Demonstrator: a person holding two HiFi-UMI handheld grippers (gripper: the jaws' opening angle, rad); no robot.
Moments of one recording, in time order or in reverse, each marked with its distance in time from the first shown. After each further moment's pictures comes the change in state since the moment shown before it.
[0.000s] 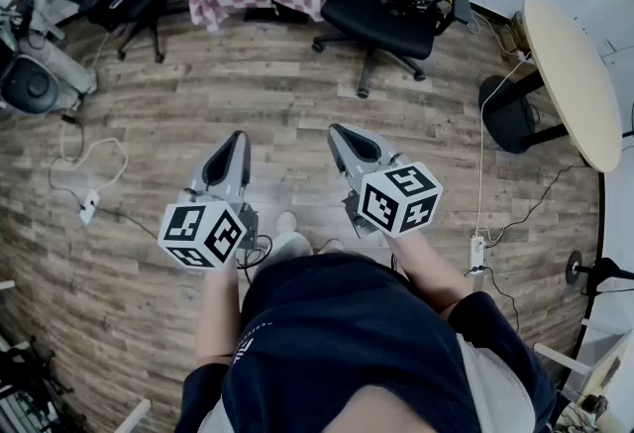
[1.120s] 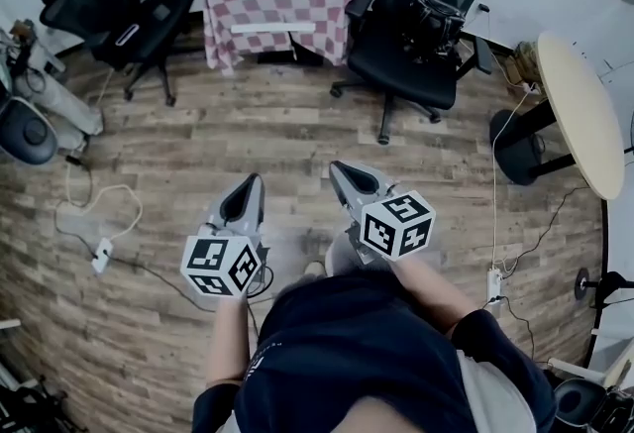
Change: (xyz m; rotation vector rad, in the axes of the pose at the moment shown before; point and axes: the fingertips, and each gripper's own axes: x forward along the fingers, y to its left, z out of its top) left arm 0.047 0.153 0.018 0.046 0.113 -0.030; right arm 0.167 0.024 0.006 0.020 0.053 -0.017
